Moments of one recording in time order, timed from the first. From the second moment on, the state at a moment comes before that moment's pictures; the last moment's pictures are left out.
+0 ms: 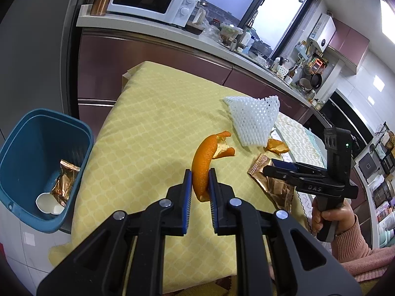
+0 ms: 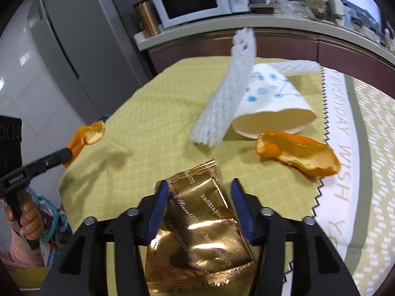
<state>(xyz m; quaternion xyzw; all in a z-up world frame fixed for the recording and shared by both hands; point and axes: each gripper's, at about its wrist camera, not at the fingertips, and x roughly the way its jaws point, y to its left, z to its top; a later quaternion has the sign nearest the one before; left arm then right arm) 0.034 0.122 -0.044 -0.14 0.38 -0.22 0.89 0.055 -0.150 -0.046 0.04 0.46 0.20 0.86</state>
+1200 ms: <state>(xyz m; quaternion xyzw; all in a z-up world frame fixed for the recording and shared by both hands) 0.020 0.186 -0.039 -0.16 0.36 -0.15 0.91 0.069 -0.081 0.001 0.07 0.37 0.31 0.87</state>
